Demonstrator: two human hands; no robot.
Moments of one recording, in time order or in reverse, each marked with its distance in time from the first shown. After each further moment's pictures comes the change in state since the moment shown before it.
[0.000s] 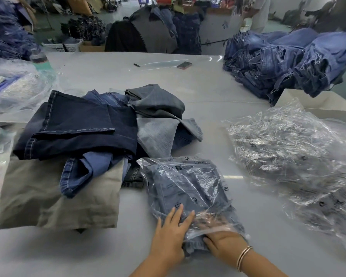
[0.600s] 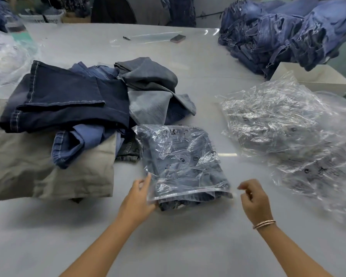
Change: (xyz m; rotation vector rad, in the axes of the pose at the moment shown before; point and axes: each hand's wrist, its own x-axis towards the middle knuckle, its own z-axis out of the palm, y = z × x) left_hand -0.014 -0.069 -0.002 -0.201 0.137 -0.217; right_hand -0.054 0.050 -0.011 0.588 0.642 0.490
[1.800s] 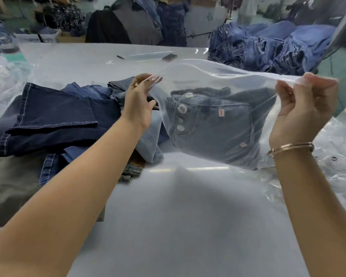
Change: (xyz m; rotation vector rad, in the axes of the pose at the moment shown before) left_hand 0.115 0.165 -0.231 -1.564 0.239 0.259; right_hand 0.173 -0.197 -0.097 1.180 0.621 -0.211
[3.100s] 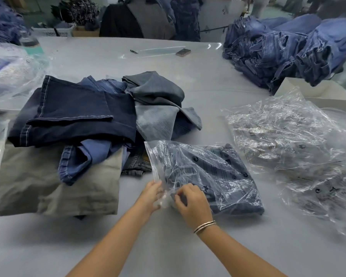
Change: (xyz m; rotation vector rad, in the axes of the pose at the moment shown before) left_hand -0.126 -0.163 -0.123 0.216 0.244 -0.757; right_hand -0.231 0.129 -0.065 -1.228 -0.973 0.159
